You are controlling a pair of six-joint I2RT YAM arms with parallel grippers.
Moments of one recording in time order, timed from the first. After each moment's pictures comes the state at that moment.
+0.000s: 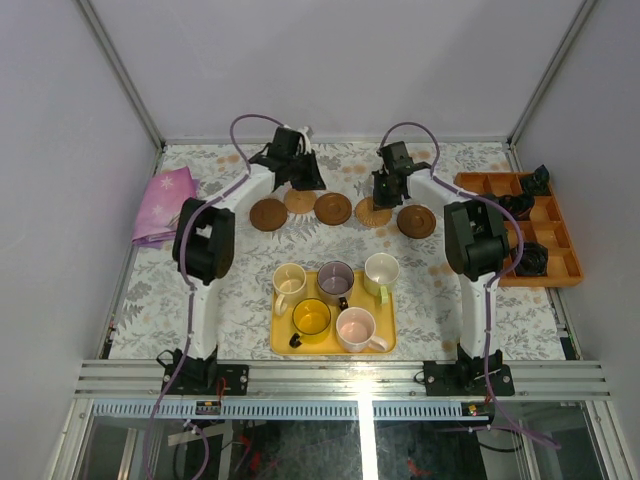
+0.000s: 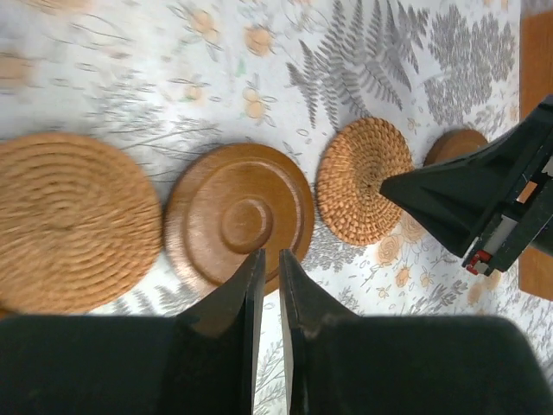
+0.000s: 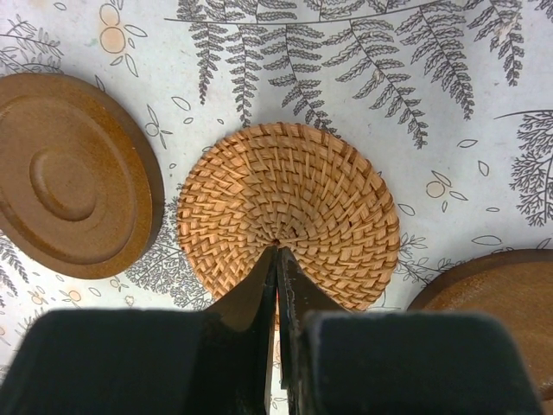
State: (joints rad) left arm -0.35 2.21 1.81 -0.37 0.35 -0.46; right arm 0.33 2.18 1.65 -0.48 -0.09 0.30
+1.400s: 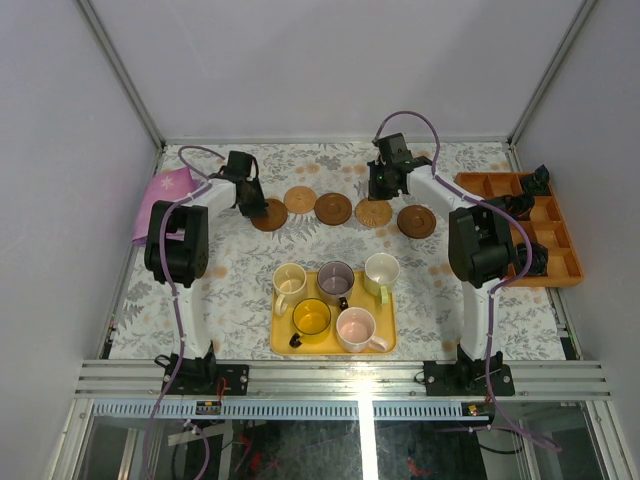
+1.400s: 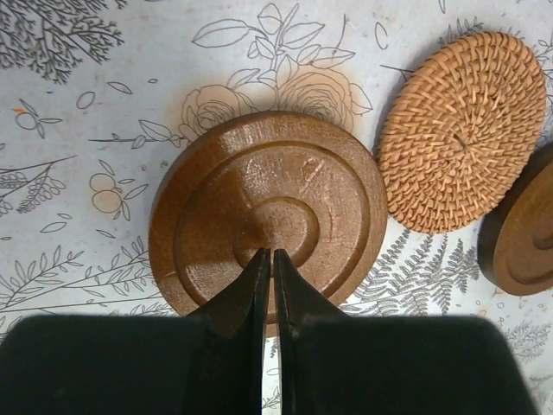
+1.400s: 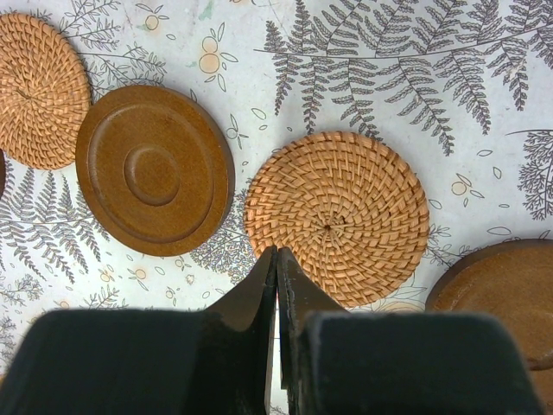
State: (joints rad) left arm -0.11 2.05 1.43 -0.40 0.14 -0.47; right arm 0.36 2.10 1.67 -0.49 -0.09 0.31
